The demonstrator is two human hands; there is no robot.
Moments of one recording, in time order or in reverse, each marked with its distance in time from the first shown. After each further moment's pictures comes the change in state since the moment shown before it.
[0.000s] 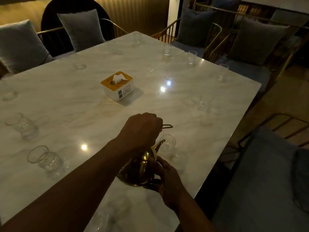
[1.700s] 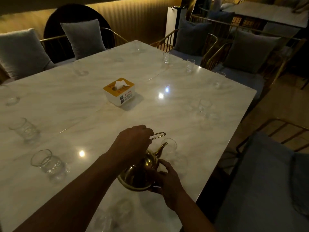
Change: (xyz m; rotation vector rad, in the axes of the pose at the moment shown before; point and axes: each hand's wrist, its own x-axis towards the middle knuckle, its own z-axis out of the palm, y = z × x) left_hand -0.037 -0.019 0.007 -0.096 -0.040 -0.093; right_hand -0.003 0.004 0.005 -0.092 0.040 -0.059
